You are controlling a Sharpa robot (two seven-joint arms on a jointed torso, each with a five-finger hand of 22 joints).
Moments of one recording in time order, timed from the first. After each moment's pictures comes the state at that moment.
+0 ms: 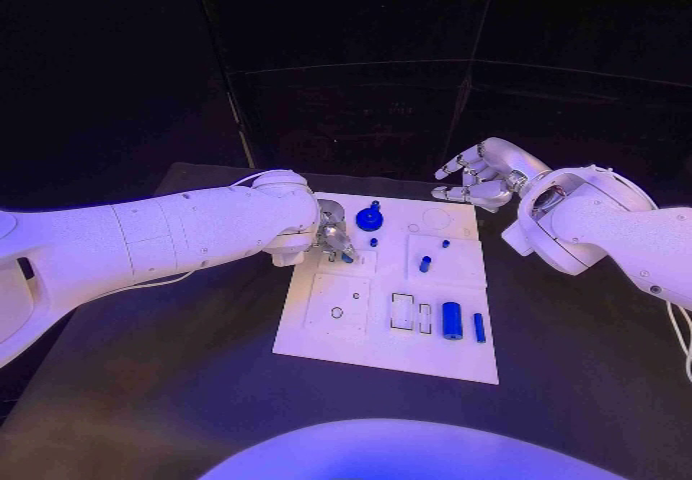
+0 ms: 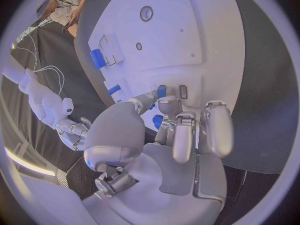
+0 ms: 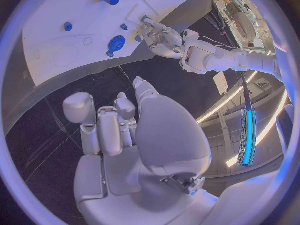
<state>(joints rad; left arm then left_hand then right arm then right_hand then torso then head) 1.28 -0.60 -0.14 1.31 -1.03 0.14 -0.56 1.06 -0.02 0.58 0.01 0.16 0.85 0.07 0.64 0.61 1.30 -0.01 1.03 0.94 1.47 -0.07 1.57 1.31 0.07 1.43 0.04 1.38 1.31 1.27 -0.79 -0.02 1.52 -1.12 -0.38 -0.16 1.41 -0.04 0.06 0.18 0.28 0.88 0.17 0.16 0.07 1.23 0.07 1.14 1.11 1.47 0.00 1.38 1.27 0.11 1.27 0.10 1.23 0.92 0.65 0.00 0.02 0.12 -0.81</state>
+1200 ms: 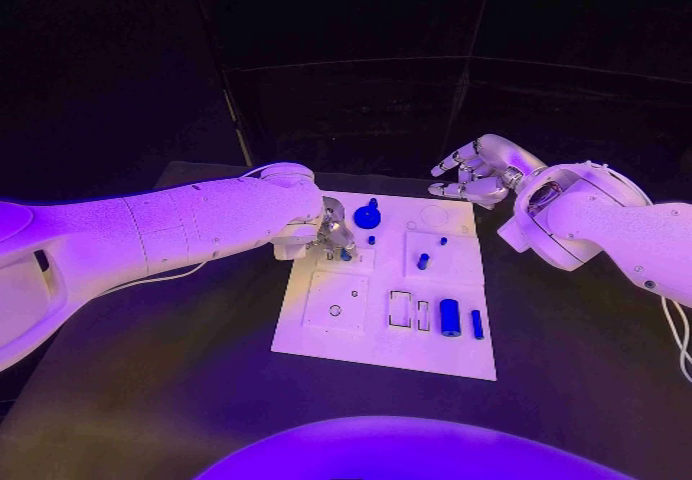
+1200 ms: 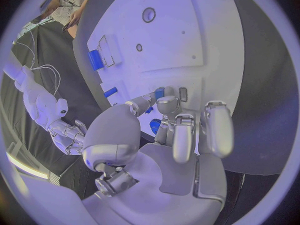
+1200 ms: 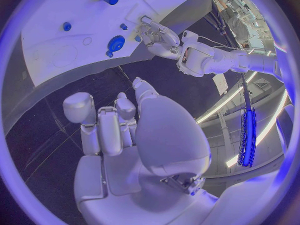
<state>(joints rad) 1.29 -0.54 -0.14 1.25 -1.00 0.22 -0.61 0.94 -0.03 0.67 -0.03 0.16 0.88 0.05 0.64 0.60 1.31 -0.02 1.03 0.94 1.47 -0.07 1.57 1.31 0.07 1.44 0.04 1.37 1.31 1.27 -0.79 -0.02 1.52 -1.12 -0.38 -0.16 1.41 -0.04 0.06 0.19 0.30 0.88 0.17 0.16 0.07 1.23 0.07 1.14 1.10 1.47 0.00 1.38 1.27 0.11 1.27 0.10 1.23 0.92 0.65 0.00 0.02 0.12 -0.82</state>
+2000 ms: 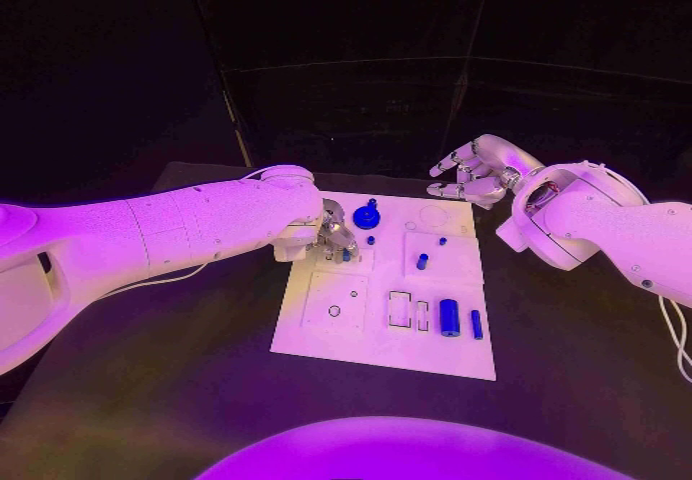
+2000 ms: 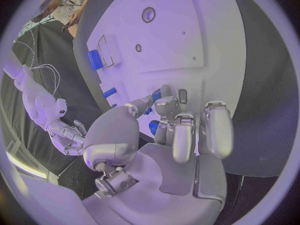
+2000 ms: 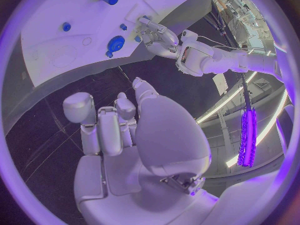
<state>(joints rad) 1.29 -0.53 -0.14 1.23 -0.99 0.22 -0.61 0.84 -0.03 0.59 0.06 0.16 0.92 0.05 0.63 0.59 1.32 -0.03 1.05 0.95 1.47 -0.07 1.57 1.31 0.07 1.44 0.03 1.38 1.31 1.27 -0.79 -0.02 1.51 -1.12 -0.37 -0.16 1.41 -0.04 0.06 0.19 0.31 0.88 0.17 0.16 0.07 1.23 0.07 1.14 1.10 1.47 0.00 1.38 1.27 0.11 1.27 0.10 1.23 0.92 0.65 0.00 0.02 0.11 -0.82</state>
